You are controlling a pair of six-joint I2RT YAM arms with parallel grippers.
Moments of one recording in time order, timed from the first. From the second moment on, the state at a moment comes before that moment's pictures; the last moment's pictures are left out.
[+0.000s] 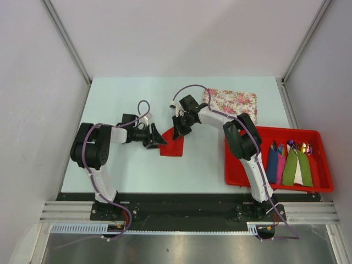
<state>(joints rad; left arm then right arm) -0.14 1.88 0.85 0.06 0.93 -0.45 0.62 2.30 1.74 -0.51 -0.52 0.24</state>
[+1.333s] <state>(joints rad) -0.22 1.82 0.76 0.22 0.82 -0.61 0.61 2.31 1.76 -0.52 -0.53 0.26</state>
